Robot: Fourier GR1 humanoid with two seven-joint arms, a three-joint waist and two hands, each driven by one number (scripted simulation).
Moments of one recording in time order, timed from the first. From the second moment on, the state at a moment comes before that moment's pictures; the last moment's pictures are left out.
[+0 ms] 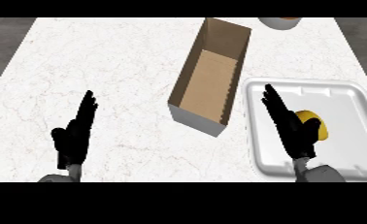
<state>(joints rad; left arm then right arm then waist) -0.02 0.27 -0.19 -1.30 0.21 0.31 -0.14 -0.09 -0.33 0.32 -1.35 -0.31 -0.16 -0.08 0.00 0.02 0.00</state>
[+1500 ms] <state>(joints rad) -0.17 0.55 -0.14 -1.27 0.05 0.30 0.02 -0.35 -1.00 0.42 -1.11 0.17 0.32 -0.96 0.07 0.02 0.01</state>
